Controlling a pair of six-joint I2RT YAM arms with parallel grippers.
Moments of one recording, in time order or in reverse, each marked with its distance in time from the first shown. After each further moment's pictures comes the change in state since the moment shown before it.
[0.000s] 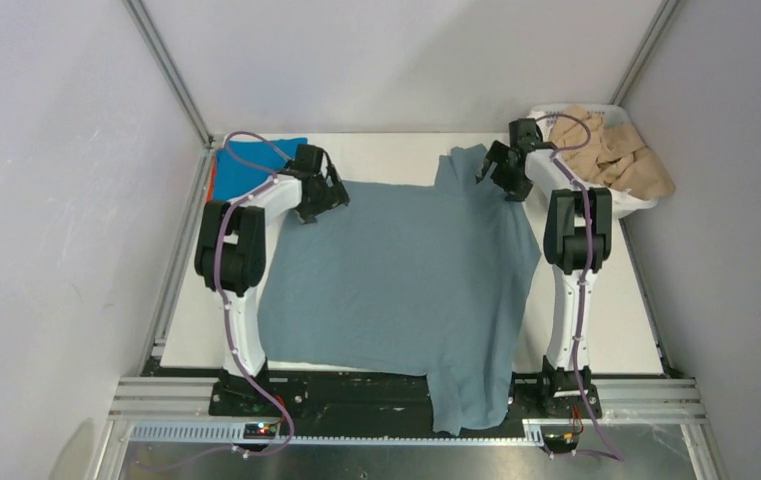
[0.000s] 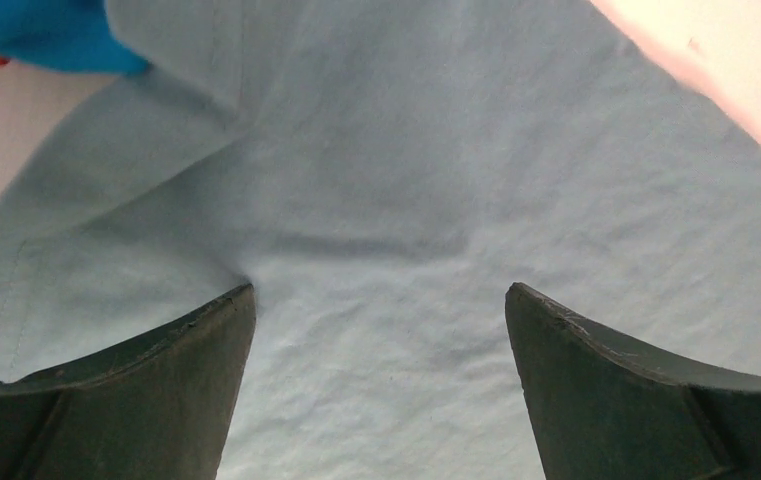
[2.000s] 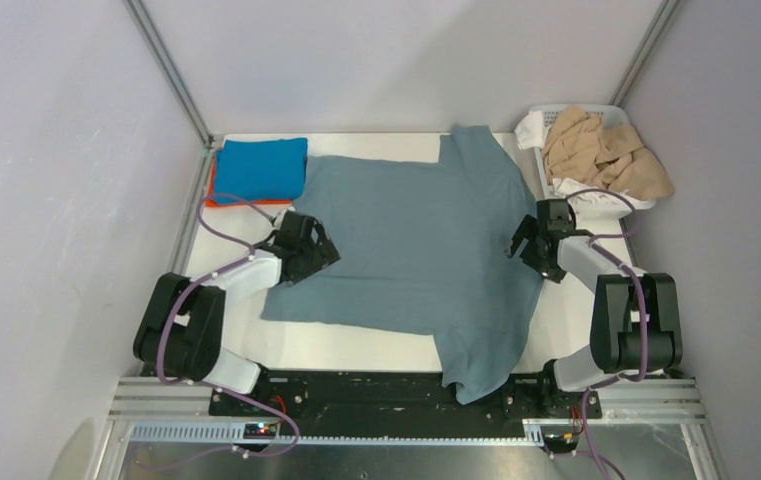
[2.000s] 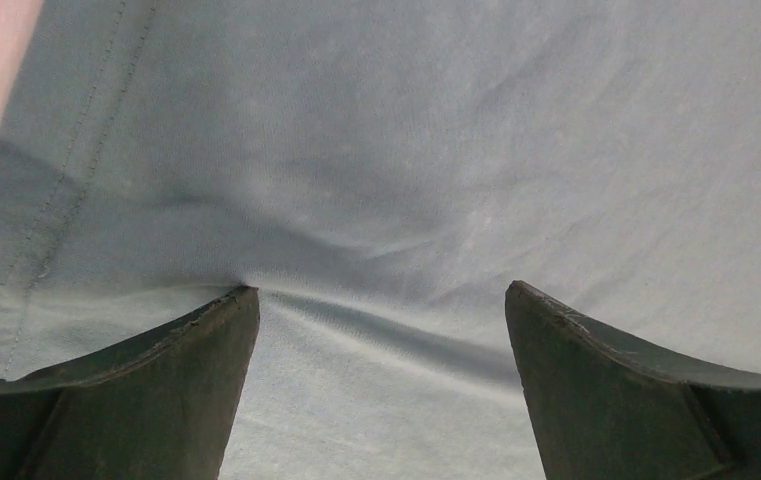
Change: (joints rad) left arm -0.105 -0.570 -0.747 0.210 -0.098 -0.137; right arm -0.026 -0.757 -1.001 0.187 0.166 0.003
